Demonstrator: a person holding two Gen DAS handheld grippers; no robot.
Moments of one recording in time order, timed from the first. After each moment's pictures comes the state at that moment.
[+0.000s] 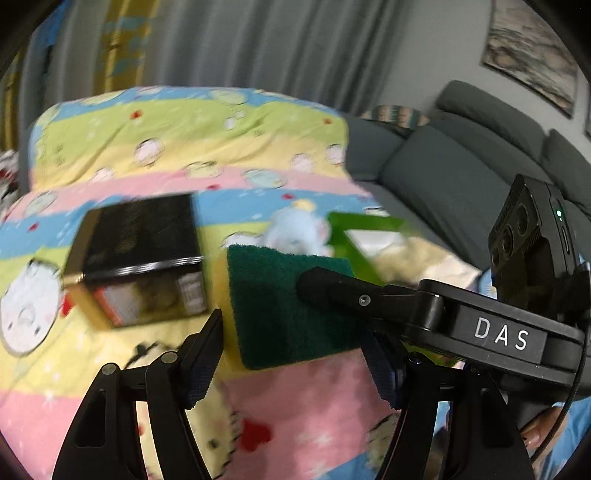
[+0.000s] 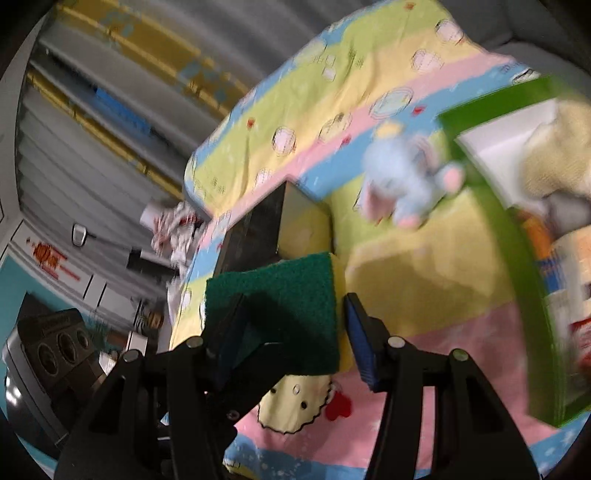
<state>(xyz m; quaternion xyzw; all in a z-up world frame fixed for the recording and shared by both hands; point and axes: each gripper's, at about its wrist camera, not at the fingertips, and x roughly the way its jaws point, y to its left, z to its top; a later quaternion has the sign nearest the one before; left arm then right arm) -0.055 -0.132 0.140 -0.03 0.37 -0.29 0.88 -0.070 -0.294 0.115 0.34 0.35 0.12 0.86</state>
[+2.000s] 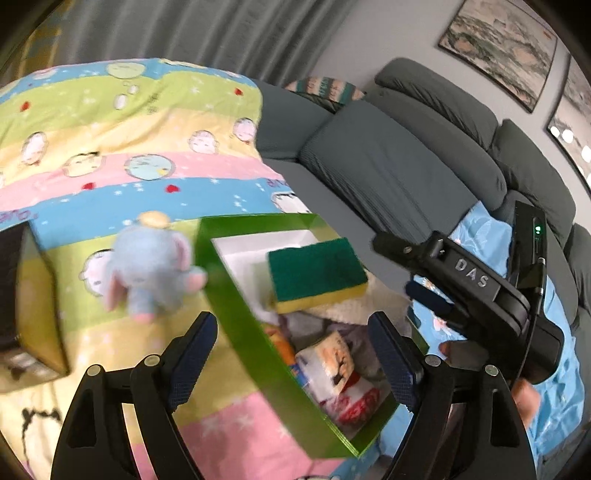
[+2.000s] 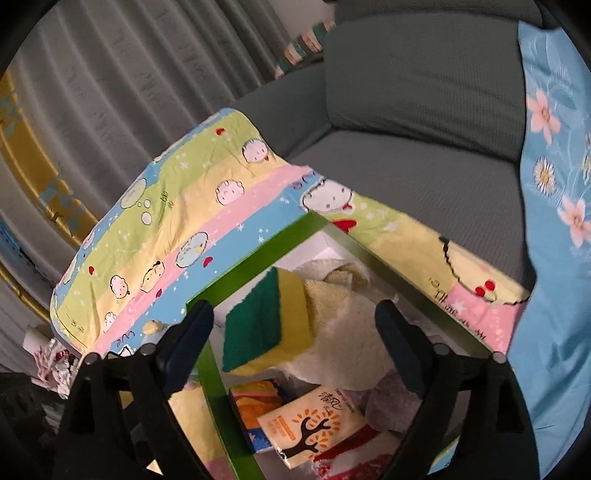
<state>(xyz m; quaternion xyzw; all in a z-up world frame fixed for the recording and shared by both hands) 0.001 -0.229 0.137 -0.06 0.41 -0.41 0.81 -0.099 -0.438 0.144 0.30 0.28 -0.22 0.89</state>
